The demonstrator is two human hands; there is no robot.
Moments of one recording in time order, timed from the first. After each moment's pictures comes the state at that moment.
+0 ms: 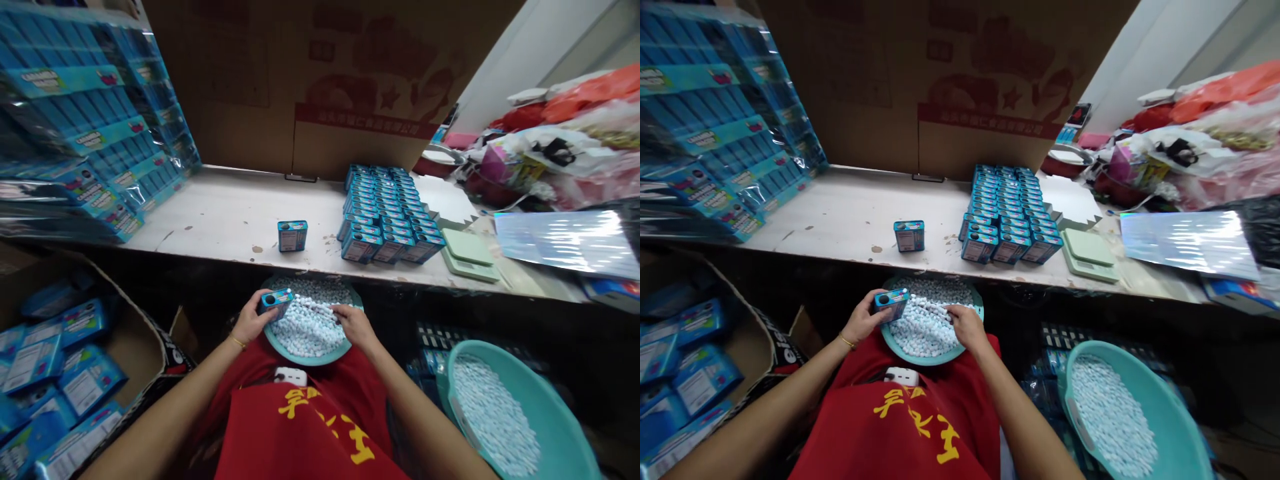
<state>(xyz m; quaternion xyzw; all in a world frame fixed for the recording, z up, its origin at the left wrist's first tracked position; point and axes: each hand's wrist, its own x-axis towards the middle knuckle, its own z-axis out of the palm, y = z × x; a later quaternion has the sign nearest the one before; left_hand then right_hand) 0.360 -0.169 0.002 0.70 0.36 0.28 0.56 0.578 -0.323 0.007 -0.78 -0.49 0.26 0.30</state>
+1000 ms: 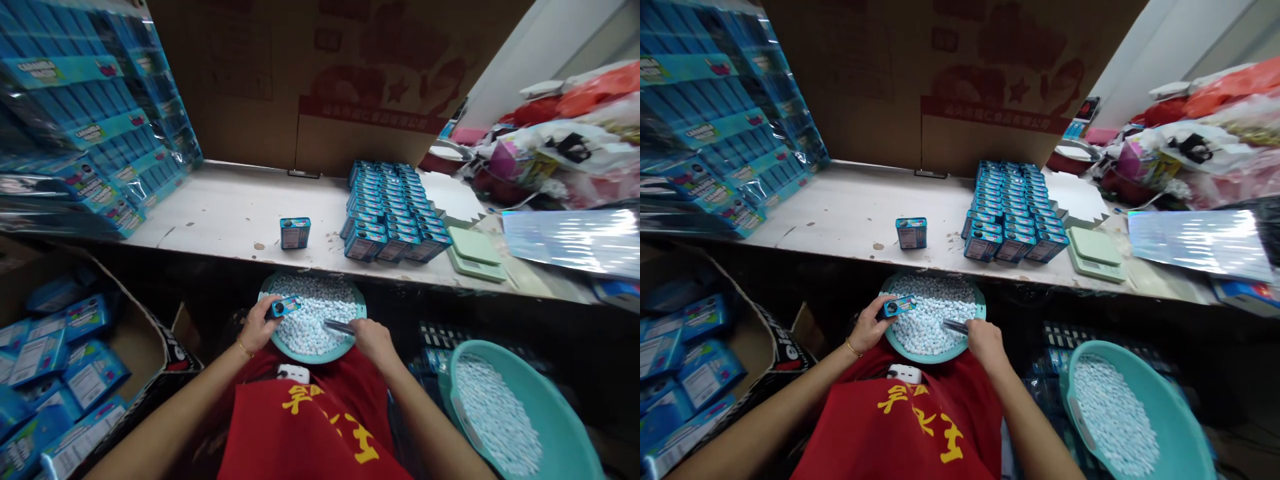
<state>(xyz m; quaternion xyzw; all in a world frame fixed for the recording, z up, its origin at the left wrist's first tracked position) 0.360 -0.185 -0.014 0.76 0.32 0.30 0.48 0.575 -0.350 0.023 -0.85 -0.49 0.18 -0.08</state>
